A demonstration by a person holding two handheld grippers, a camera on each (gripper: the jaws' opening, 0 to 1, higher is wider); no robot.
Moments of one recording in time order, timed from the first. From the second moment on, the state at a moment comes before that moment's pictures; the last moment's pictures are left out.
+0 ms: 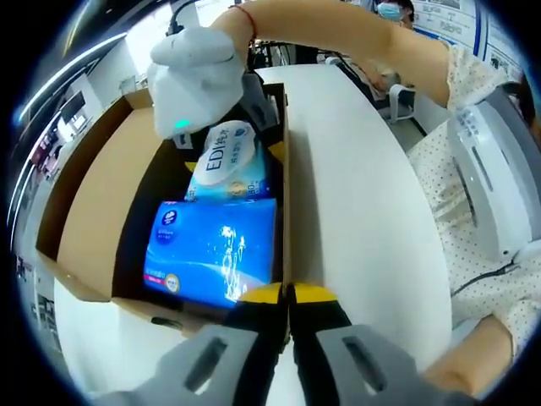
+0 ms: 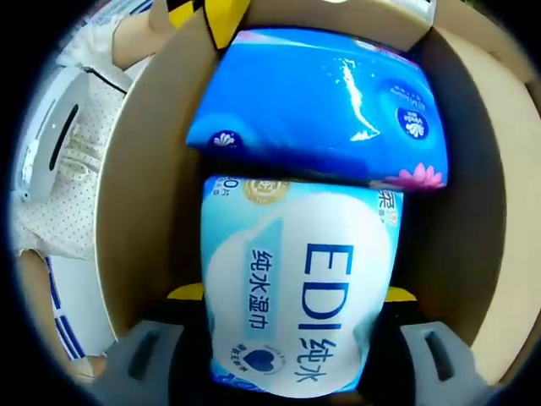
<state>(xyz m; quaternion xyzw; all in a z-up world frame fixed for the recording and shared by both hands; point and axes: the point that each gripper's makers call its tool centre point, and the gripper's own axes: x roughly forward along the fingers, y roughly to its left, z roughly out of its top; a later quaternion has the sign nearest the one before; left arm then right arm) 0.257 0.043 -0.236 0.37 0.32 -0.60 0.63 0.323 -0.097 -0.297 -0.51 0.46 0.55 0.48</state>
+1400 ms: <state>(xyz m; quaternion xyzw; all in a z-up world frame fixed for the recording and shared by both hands) 0.257 0.043 -0.239 0.38 0.32 -0.60 0.63 0.327 -0.099 -0.291 -0.52 0.47 0.53 0.48</state>
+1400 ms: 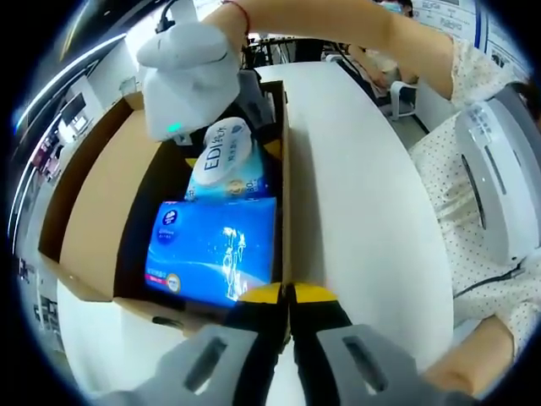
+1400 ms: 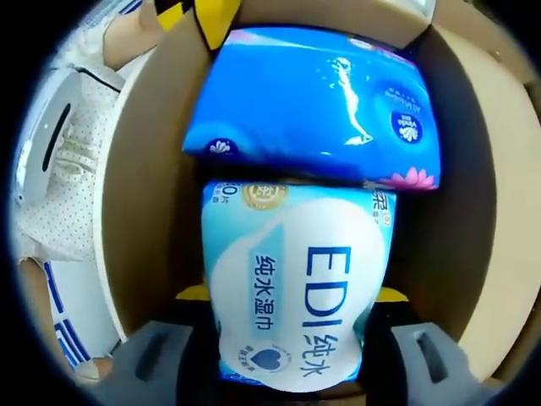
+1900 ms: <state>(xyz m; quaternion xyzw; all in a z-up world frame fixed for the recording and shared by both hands) 0.257 0.043 -0.239 0.38 0.32 -0.60 0.63 0.332 -0.098 -0.278 -0.52 0.46 0.52 0.49</state>
